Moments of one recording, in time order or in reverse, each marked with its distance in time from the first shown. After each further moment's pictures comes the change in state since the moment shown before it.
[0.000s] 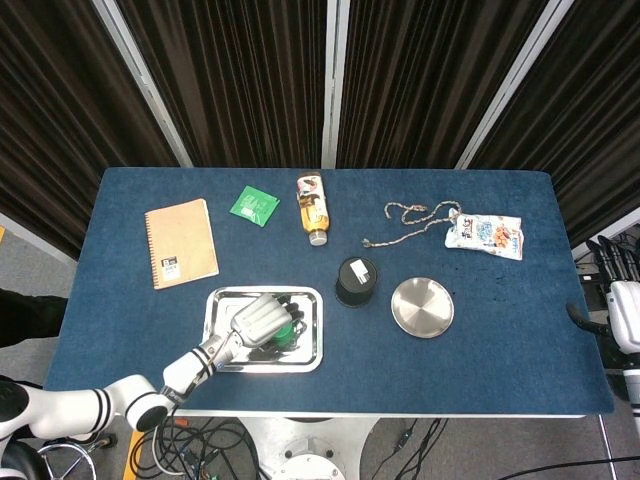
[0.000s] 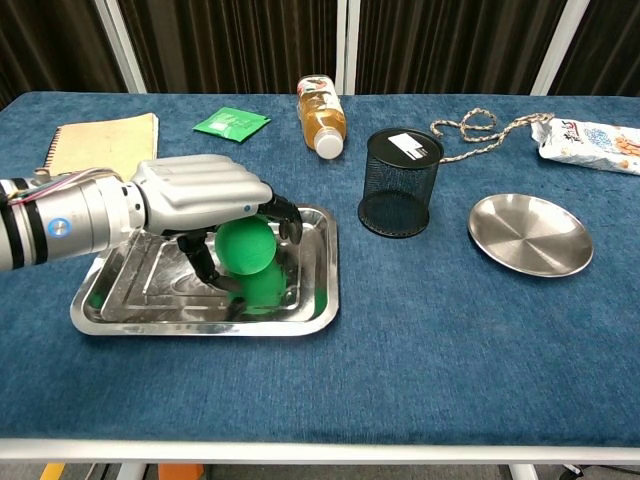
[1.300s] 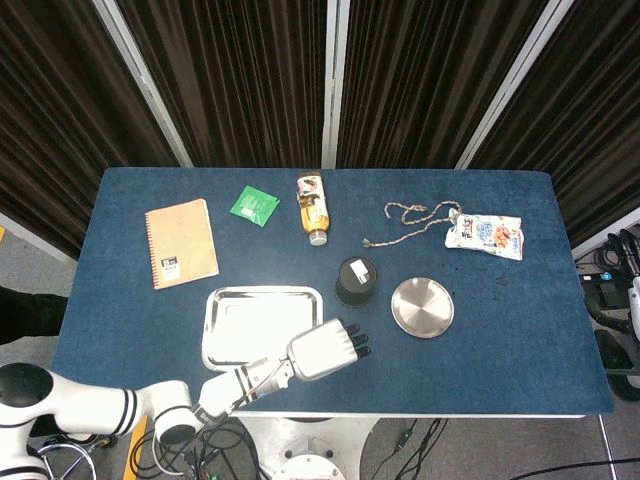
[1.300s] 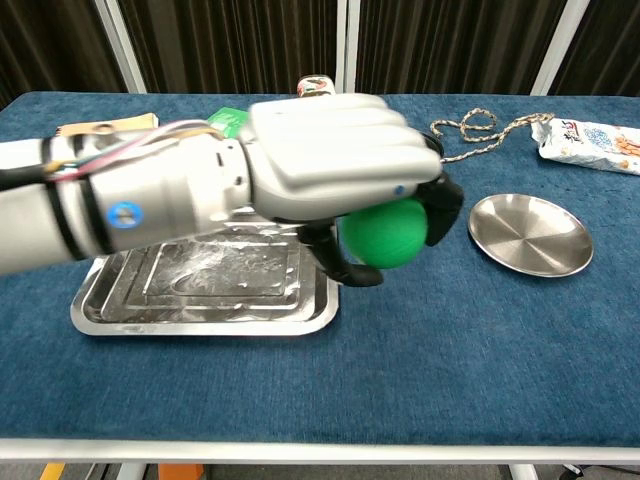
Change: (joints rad) left arm -0.143 -0.047 -0.077 -0.198 0.129 0.045 0.196; right arm -0.019 0.032 0.031 0.050 -0.002 -0.008 0.065
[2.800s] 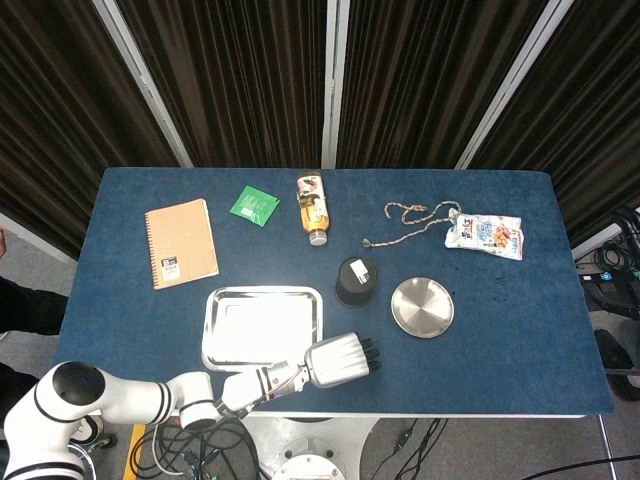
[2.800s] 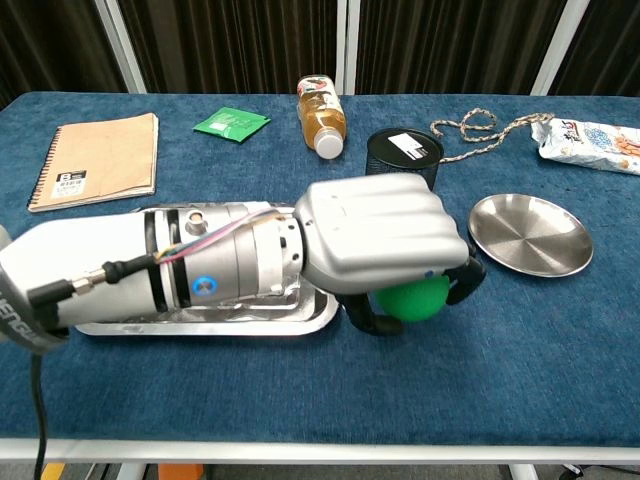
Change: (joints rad) left arm -0.081 -0.178 0.096 0.299 0.149 0.039 -0.160; right arm 0.031 0.170 0.034 -0.109 -0.078 -0.028 0.152
